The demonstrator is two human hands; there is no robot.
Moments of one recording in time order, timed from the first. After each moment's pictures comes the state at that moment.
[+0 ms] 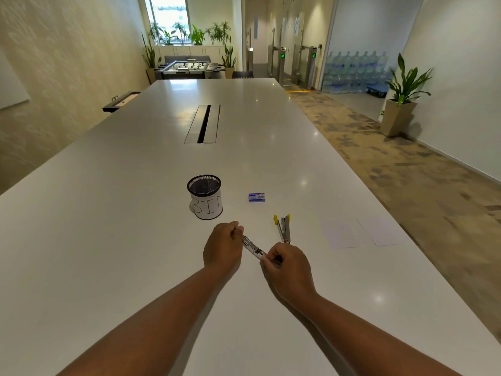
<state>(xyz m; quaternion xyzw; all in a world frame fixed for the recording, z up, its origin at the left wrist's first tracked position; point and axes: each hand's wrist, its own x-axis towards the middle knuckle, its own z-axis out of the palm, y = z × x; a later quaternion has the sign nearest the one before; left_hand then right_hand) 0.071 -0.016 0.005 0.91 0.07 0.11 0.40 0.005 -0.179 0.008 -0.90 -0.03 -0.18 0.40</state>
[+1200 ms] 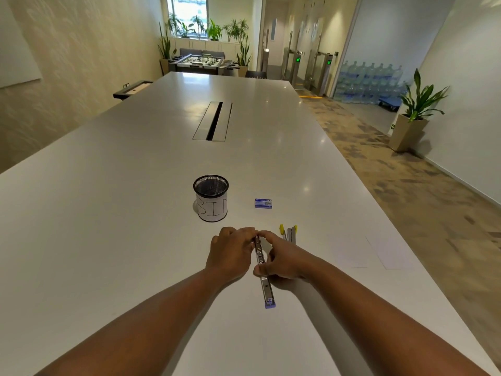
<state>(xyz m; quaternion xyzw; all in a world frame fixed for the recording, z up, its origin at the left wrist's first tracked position) 0.082 -0.014 0.003 0.96 -0.09 0.09 0.26 0.077 -0.186 0.052 -0.92 -0.12 0.22 0.31</state>
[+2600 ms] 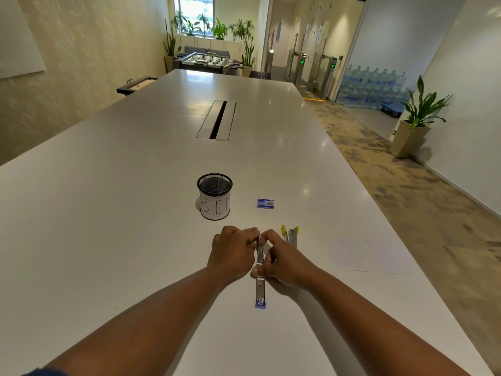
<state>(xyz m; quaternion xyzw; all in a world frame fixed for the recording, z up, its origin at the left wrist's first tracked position) 0.086 -0.014 -0.002 0.96 -0.07 0.06 0.26 0.067 -0.186 0.041 -0.91 -0.16 0.15 0.34</state>
